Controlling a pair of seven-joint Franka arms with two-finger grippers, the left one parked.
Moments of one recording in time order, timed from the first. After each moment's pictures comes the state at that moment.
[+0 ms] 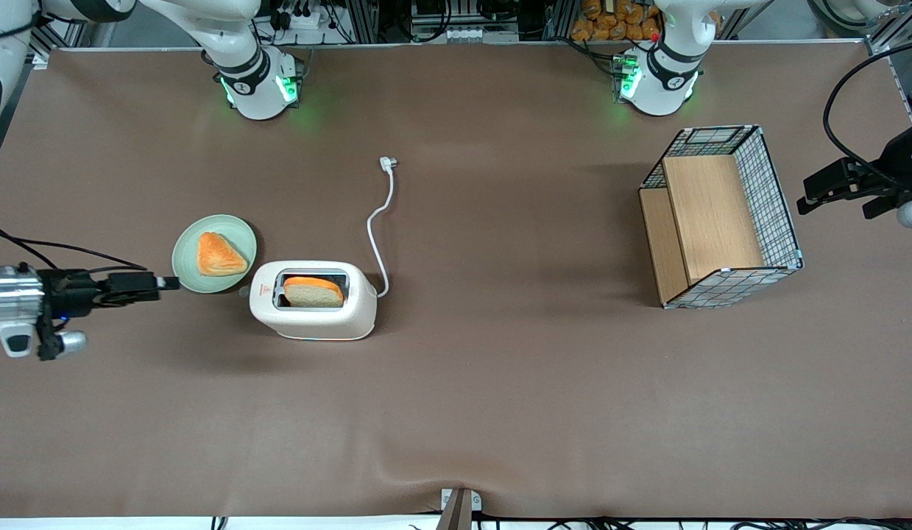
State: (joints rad) arm -0.16 0.55 -0.06 -1.30 0.54 1.42 -0.40
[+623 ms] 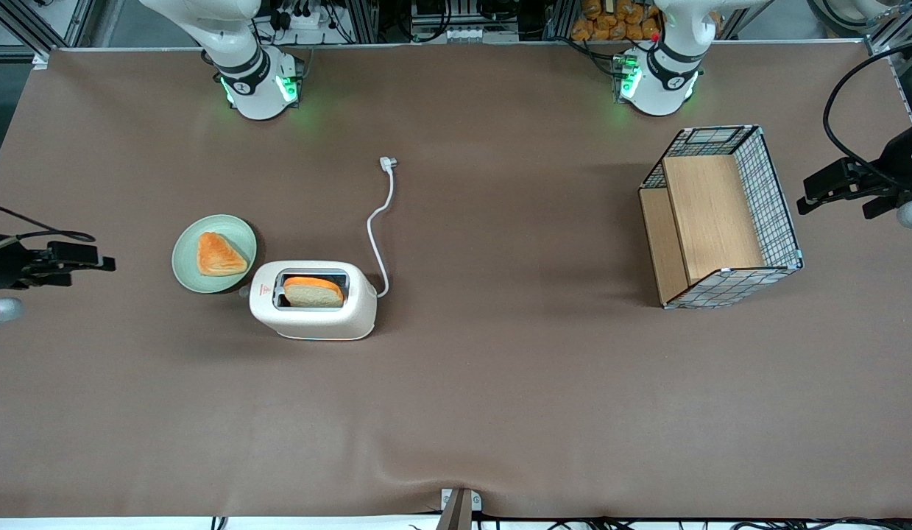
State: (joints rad) arm -0.15 0.40 -0.05 -1.30 0.19 1.49 -0.40
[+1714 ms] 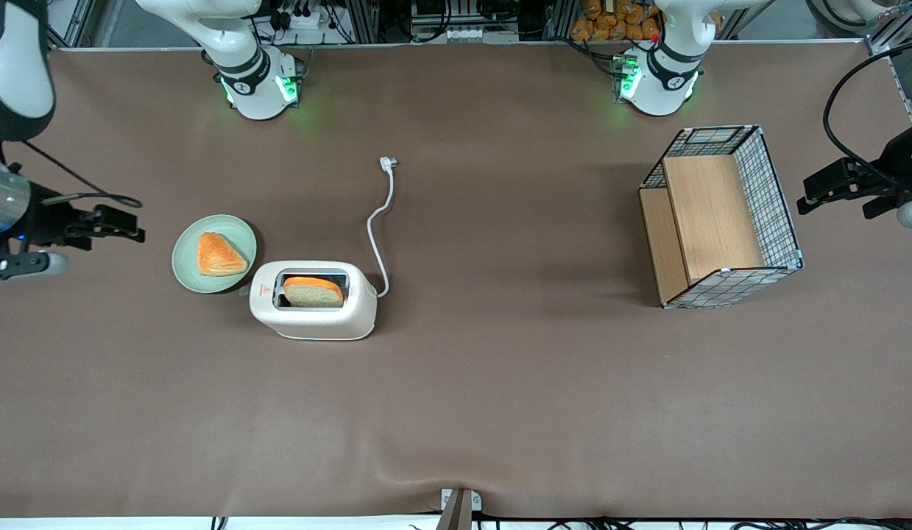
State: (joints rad) arm -0.01 0.10 -0.04 -1.65 0.09 1.63 -0.15
